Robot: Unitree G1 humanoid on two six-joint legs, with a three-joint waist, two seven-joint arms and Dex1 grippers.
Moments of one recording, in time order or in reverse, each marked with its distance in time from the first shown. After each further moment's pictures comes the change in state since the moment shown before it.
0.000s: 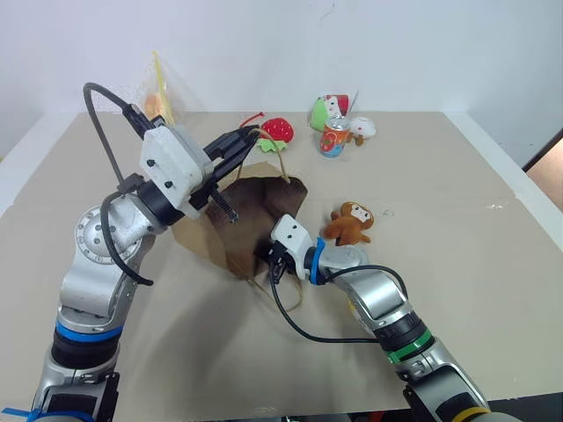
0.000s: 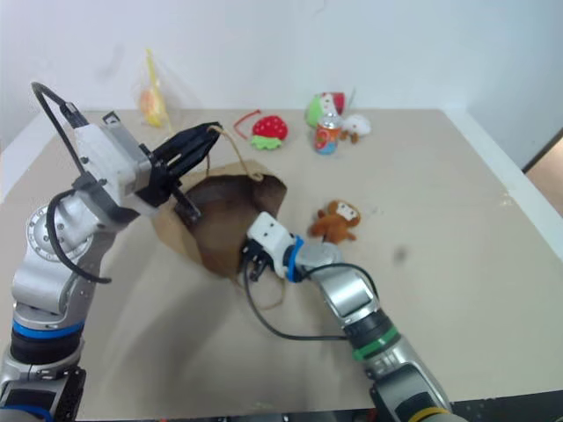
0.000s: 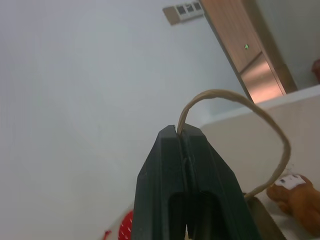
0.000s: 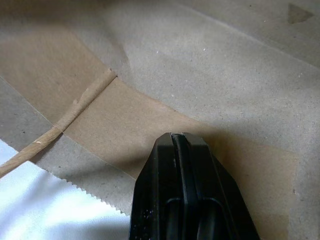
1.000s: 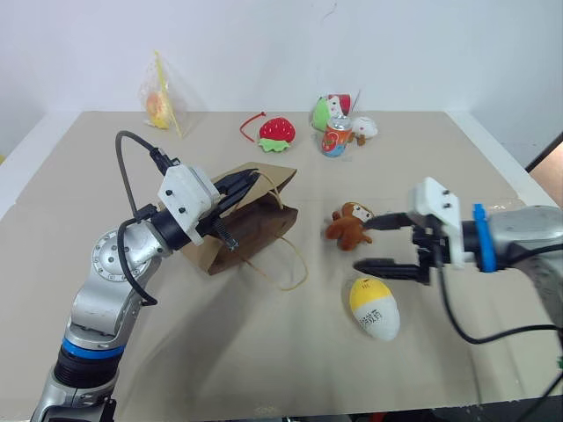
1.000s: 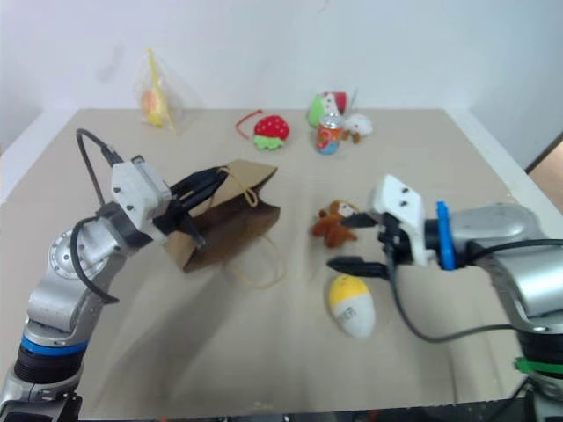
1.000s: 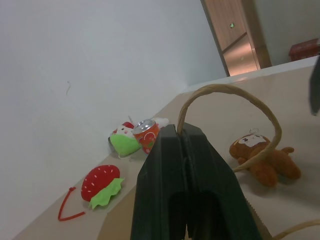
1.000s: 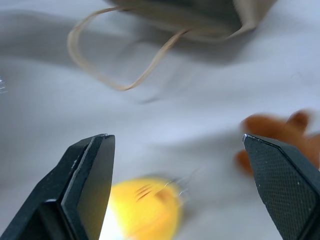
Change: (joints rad) left arm 0.089 -0.012 -0.042 0.042 0.004 -0.023 -0.043; right arm 0.233 -0.820 -0.506 -0.448 0.500 0.310 0.552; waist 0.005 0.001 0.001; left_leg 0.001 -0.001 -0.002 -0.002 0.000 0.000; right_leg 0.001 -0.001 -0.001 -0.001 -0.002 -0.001
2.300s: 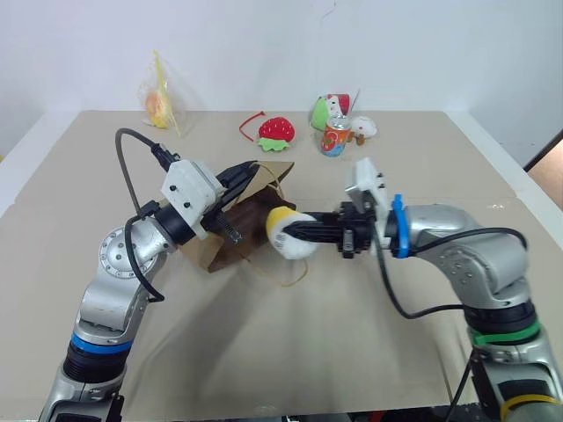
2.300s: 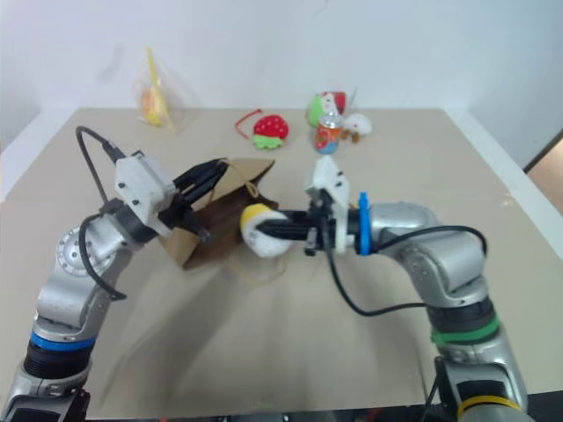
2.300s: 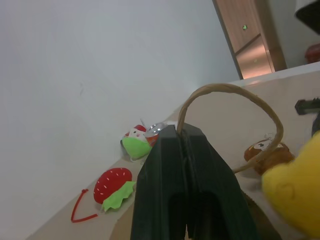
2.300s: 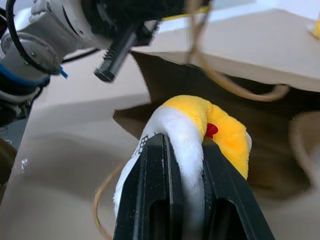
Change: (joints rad) left arm -0.025 -0.032 -0.002 0.023 0.048 -0.013 0.037; right arm -0.309 0.450 0.184 0.099 0.117 -0.018 -0.315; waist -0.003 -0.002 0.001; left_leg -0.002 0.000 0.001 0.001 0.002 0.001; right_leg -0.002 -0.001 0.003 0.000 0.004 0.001
